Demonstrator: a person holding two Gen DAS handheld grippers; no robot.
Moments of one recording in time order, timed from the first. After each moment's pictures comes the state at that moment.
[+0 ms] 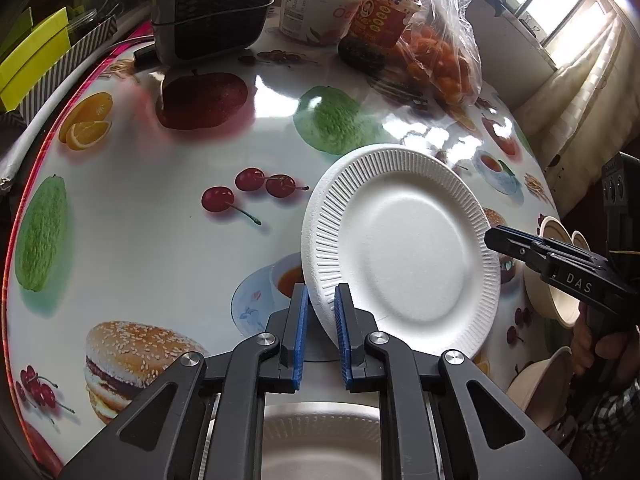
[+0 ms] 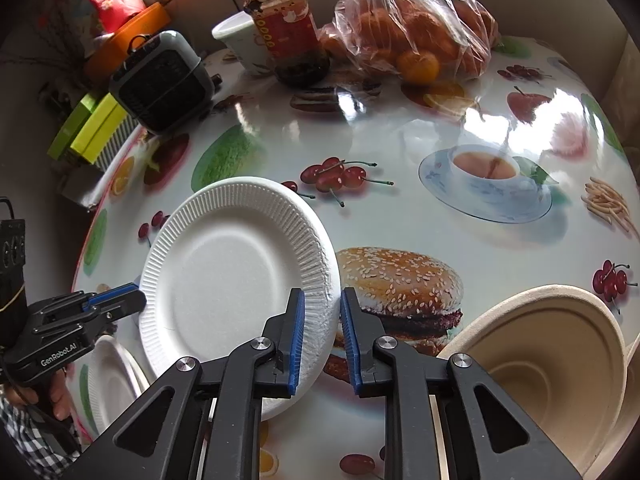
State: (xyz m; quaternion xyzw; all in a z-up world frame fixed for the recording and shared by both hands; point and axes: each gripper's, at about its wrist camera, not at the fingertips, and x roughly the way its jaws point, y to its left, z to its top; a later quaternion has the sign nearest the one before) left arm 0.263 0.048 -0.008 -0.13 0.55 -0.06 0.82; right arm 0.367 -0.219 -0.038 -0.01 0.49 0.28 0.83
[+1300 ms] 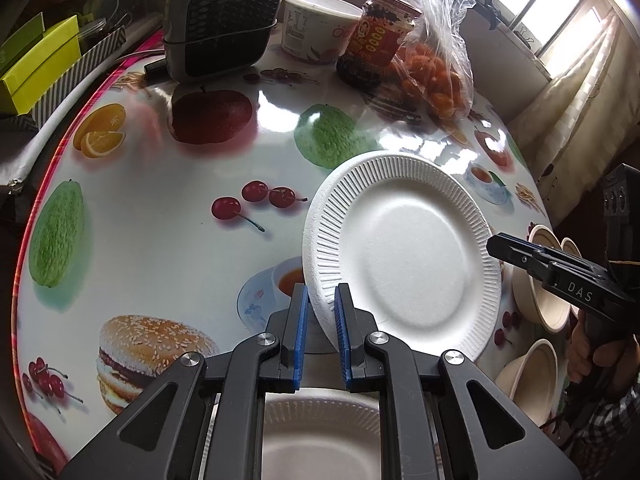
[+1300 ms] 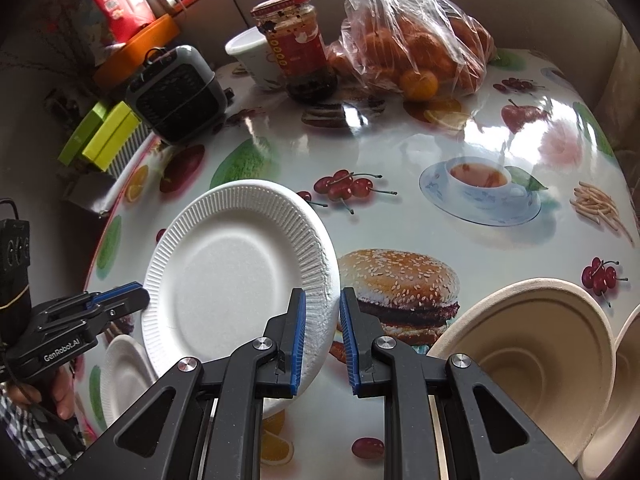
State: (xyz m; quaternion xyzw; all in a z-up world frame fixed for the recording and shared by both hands) left arm 0.252 0.053 0.008 -0.14 0.53 -0.05 0.83; right arm 0.351 -0.225 -0.021 0.00 0.47 0.29 0.84
